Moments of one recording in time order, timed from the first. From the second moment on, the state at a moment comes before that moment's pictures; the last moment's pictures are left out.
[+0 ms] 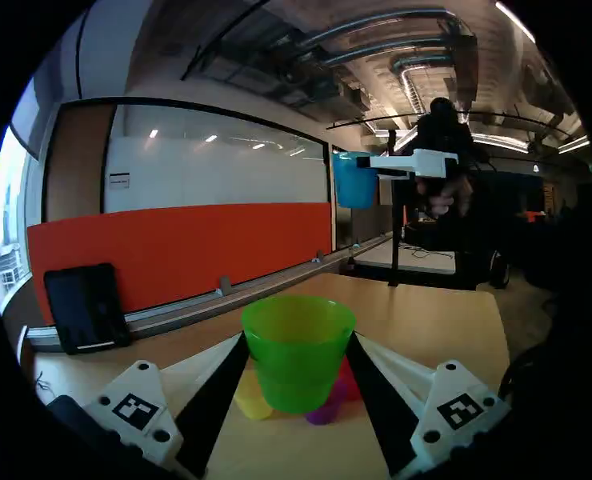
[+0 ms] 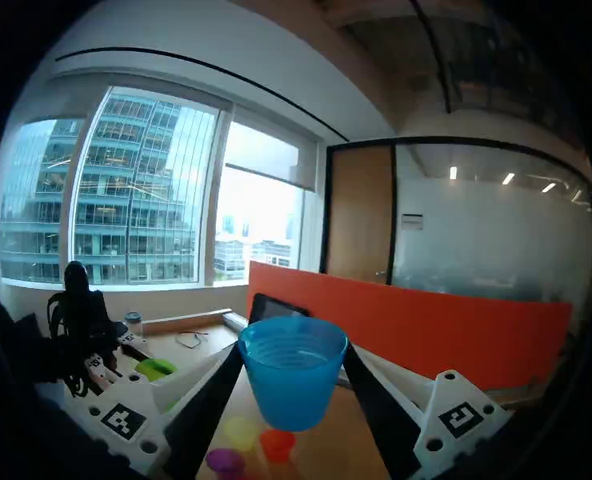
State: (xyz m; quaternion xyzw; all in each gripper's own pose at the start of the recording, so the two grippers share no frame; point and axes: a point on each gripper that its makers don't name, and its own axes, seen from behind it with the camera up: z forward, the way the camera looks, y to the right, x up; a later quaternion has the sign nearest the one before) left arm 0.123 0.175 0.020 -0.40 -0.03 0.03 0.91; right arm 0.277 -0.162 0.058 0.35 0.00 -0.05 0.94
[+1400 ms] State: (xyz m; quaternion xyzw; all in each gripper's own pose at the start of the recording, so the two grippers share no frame) left arm 0.047 0.190 0.011 -0.41 -0.14 0.10 0.89; right arm 0.153 -0.101 0.037 0.33 -0.11 -0.07 0.93
